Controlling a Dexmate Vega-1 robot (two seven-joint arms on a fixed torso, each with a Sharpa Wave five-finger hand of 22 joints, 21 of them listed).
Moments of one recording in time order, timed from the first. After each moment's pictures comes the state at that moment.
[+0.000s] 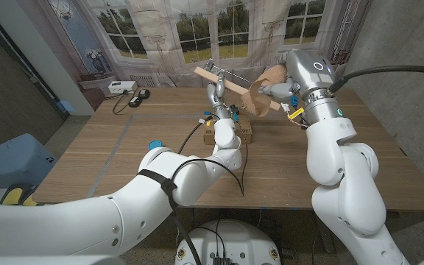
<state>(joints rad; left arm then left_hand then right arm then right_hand) 0.36 -0.38 0.25 -0.27 -0.29 -1.05 0.32 0.78 0.17 0.79 0.06 0.31 0.36 0.05 0.93 0.85 0.62 -0.09 1.44 1.11 1.19 -0.21 1.28 1.22 0.84 -0.10 1.55 0.38 -1.32 -0.35 -0.40 -2.63 -1.49 -0.46 0.20 1.02 -0.21 0.12 -0.12 0.22 0.79 0.19 0.22 0.35 0.59 0.15 0.81 0.65 1.04 -0.16 0.99 1.22 0.49 -0.05 1.18 0.18</state>
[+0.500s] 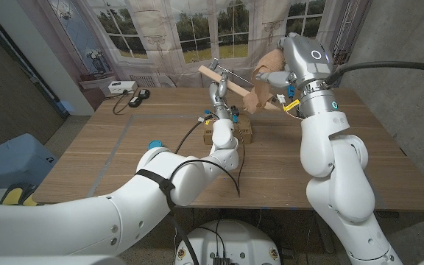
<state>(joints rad) 0.36 -0.36 0.26 -0.27 -0.31 -1.01 0.21 0.78 0.17 0.79 0.06 0.31 0.36 0.05 0.94 0.85 0.62 -0.09 1.44 1.11 1.19 -0.21 1.28 1.22 0.84 -0.10 1.55 0.38 -1.27 -0.30 -0.39 -2.57 -1.51 -0.39 0.12 1.02 -0.21 0.11 -0.12 0.23 0.80 0.19 0.22 0.35 0.59 0.15 0.81 0.65 1.04 -0.17 0.99 1.22 0.48 -0.05 1.18 0.18</state>
